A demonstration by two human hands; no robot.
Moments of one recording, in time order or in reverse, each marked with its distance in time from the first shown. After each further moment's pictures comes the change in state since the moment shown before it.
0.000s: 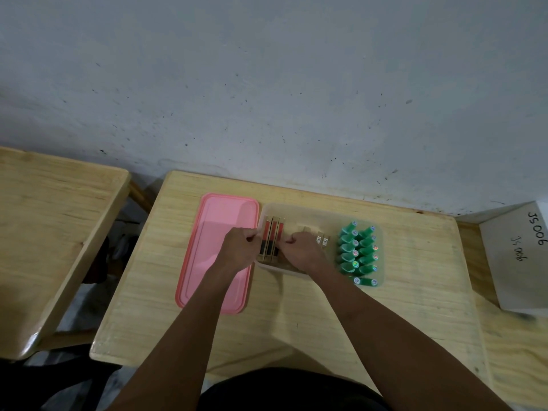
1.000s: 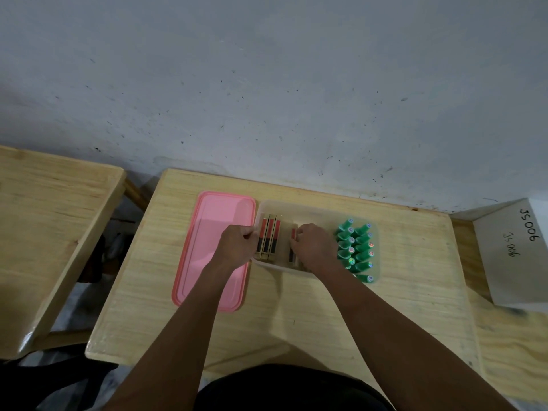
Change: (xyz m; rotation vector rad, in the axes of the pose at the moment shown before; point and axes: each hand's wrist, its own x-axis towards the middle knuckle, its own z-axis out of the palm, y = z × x) left_hand 0.001 -0.001 0.000 -0.014 0.012 0.021; right_hand 0.008 0.012 -0.014 -0.490 0.215 0.002
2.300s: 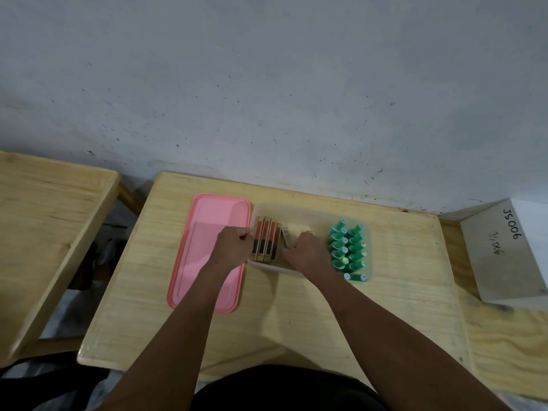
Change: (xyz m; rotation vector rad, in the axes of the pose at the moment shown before) left_hand -0.007 0.008 -0.002 0.004 -0.004 -0.013; right_hand -0.014 0.002 0.005 0.142 -0.065 0.086
